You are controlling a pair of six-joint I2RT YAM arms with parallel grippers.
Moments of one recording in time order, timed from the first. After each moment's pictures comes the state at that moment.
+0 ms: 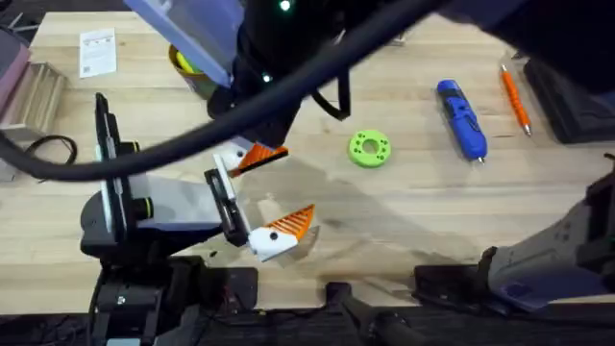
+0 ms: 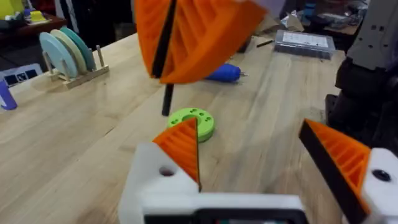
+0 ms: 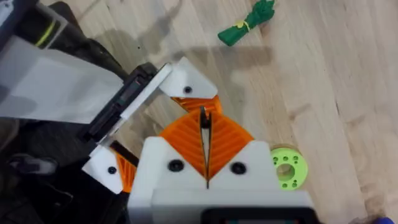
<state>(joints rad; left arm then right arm) 0.02 0.01 0.01 -0.13 1.16 0.07 1.04 1.85 2.10 -1.42 -0.03 -0.12</state>
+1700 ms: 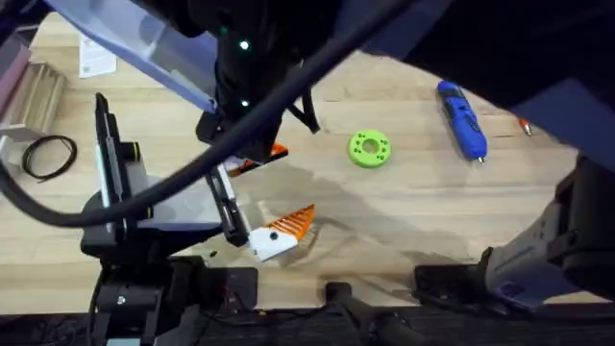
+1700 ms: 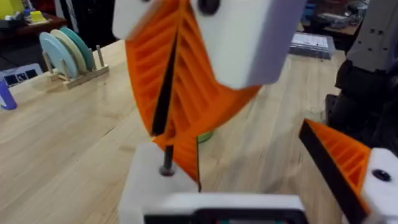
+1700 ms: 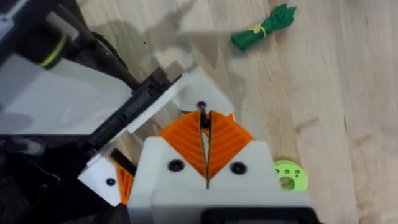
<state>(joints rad) 0.02 0.01 0.01 -0.13 1.16 0.07 1.07 1.92 2.11 -1.40 -0.04 -0.19</state>
